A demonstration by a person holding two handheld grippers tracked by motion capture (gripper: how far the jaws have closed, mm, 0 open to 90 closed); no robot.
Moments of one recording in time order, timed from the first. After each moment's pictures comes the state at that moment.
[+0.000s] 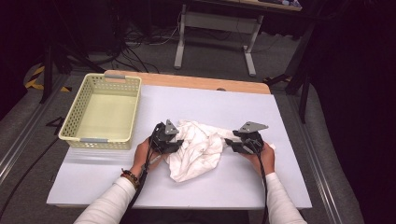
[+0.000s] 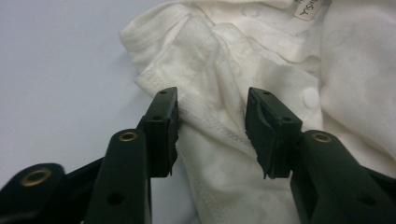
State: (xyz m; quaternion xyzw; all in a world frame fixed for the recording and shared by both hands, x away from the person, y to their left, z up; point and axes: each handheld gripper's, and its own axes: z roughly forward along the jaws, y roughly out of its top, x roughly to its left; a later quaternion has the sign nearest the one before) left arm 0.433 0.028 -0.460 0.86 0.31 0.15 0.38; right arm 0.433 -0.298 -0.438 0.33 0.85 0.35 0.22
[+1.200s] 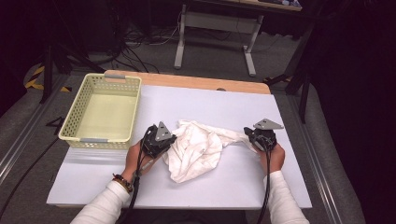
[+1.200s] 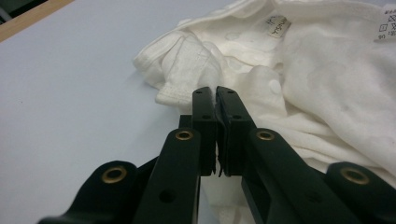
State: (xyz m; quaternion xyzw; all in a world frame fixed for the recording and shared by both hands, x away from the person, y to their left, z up) left arm 0.404 0.051 -0.438 0.85 0.28 0.20 0.41; right arm 0.432 -0.336 -0.428 0.41 0.79 0.34 0.30
